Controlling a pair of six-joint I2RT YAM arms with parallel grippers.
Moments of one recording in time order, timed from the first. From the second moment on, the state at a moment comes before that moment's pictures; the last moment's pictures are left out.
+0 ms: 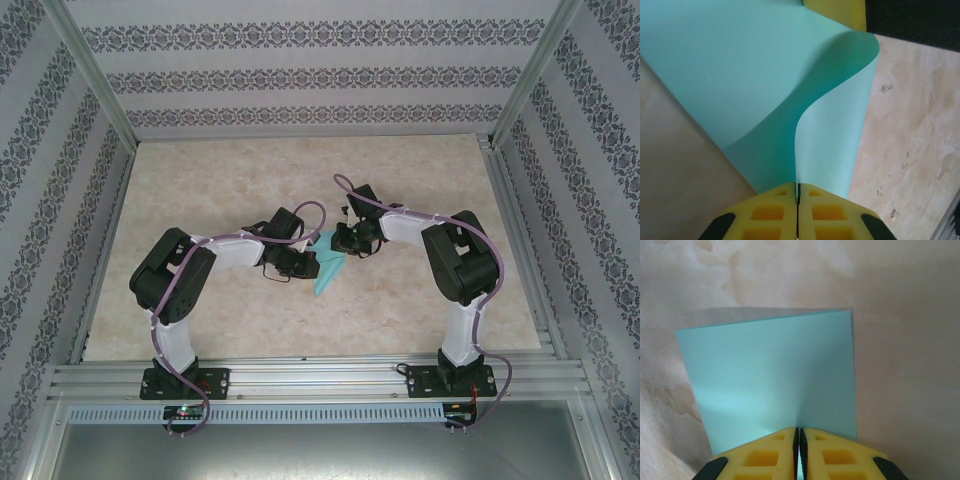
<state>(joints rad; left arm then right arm) -0.56 1.86 1.02 -0.26 0.53 -0.39 0.45 1.96 1.17 -0.37 -0.41 0.59</state>
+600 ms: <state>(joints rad) -0.56 1.87 1.01 -0.25 0.52 -0.37 0.45 1.96 1.17 -0.36 -0.41 0.60</state>
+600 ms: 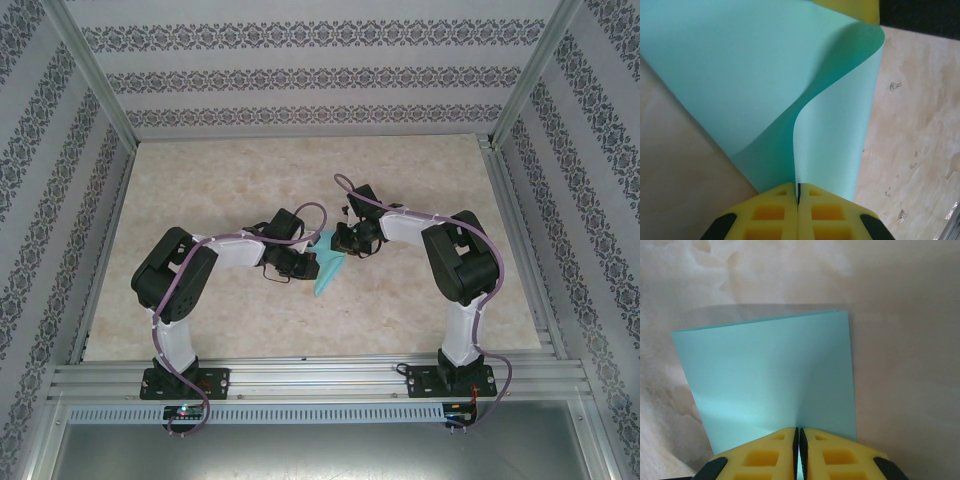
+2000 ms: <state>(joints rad) -0.54 1.92 1.06 -0.25 0.59 -0.34 0.68 1.63 0.54 0.36 -0.48 1.05</state>
